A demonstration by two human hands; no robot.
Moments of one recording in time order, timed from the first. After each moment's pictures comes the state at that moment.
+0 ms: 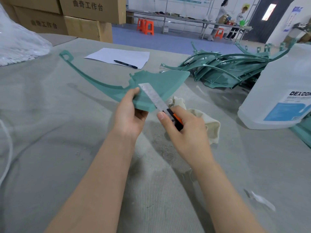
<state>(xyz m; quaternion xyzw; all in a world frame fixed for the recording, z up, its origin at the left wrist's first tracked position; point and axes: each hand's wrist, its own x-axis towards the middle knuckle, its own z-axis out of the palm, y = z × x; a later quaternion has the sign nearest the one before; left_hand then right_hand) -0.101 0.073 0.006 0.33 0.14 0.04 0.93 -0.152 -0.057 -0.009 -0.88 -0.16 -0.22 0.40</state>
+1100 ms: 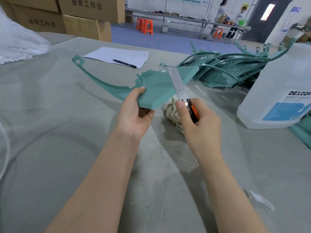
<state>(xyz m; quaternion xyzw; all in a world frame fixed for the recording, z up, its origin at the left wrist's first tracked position) -0.113 0.063 0.016 0.28 0.14 0.01 0.95 -0.148 -0.071 -0.003 -0.83 -0.07 -0.29 0.47</state>
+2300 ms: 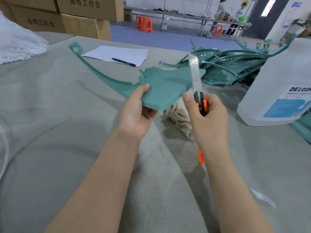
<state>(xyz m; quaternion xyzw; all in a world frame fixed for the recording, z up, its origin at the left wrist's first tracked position) -0.114 0.057 0.015 0.33 0.10 0.00 0.94 -0.146 -0.078 0.004 -0.79 0.00 -0.28 0.54</state>
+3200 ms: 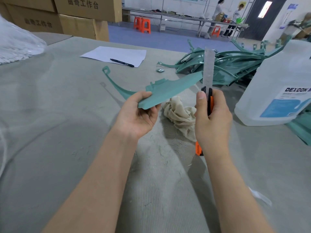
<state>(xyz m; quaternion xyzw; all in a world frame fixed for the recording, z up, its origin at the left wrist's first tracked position) -0.116 0.067 0.016 0.27 0.13 -0.14 0.94 -0.143 -0.086 0.000 -0.79 -0.05 -0.37 0.48</state>
